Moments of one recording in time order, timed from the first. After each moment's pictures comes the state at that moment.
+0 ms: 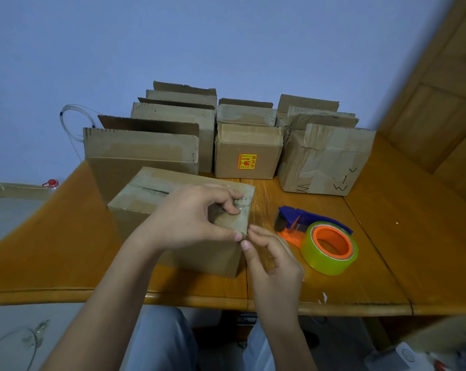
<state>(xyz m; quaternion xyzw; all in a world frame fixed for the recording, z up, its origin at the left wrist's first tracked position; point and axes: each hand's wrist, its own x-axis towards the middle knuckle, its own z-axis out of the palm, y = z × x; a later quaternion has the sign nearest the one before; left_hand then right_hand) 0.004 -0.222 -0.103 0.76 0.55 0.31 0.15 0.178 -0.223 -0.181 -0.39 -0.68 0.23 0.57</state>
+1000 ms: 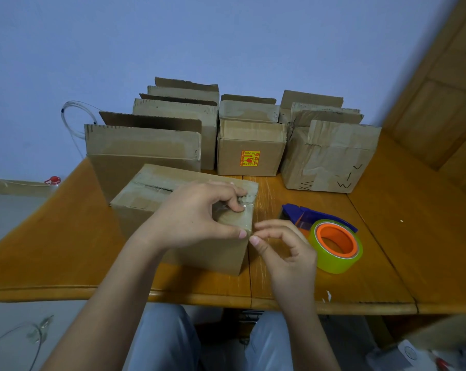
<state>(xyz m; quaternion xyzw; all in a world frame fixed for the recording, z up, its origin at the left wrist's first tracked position) 0.004 -0.221 -0.103 0.76 0.56 0.31 0.14 0.193 -0.203 -0.174 -0.32 -0.71 0.26 0.57</state>
